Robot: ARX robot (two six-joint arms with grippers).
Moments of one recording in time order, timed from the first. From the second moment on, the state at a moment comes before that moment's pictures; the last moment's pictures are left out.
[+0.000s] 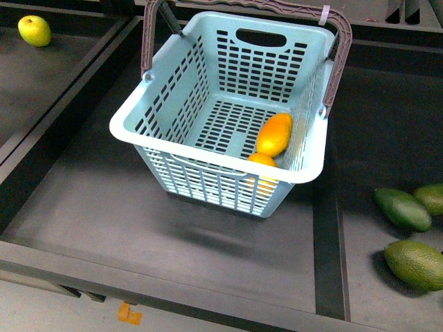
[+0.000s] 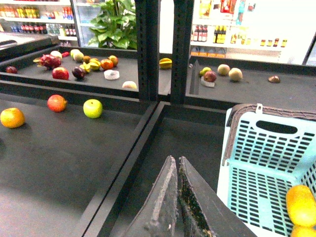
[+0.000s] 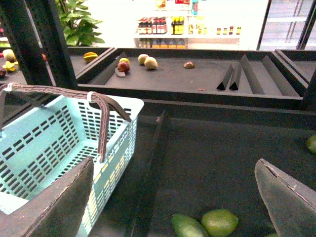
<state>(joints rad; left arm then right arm) -0.12 1.00 0.09 0.92 -0.12 -0.01 0.00 0.00 0.02 0.00 0.00 0.00</state>
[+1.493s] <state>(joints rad) 0.00 0.18 0.02 0.18 0.00 -0.01 0.00 0.00 0.02 0.00 0.00 0.00</state>
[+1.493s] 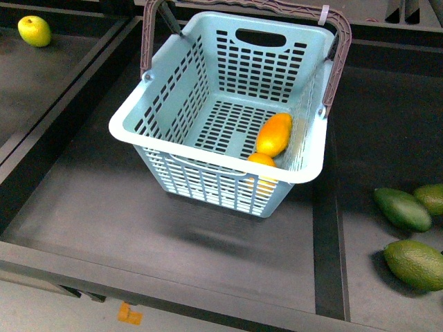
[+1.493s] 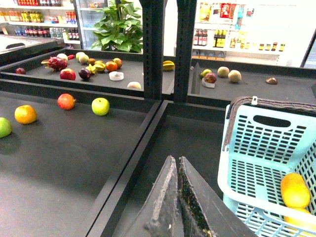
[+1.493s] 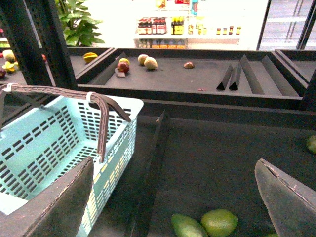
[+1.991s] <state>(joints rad) 0.00 0.01 0.02 0.00 0.00 -0.01 0.00 0.00 0.02 0.00 0.00 0.00</state>
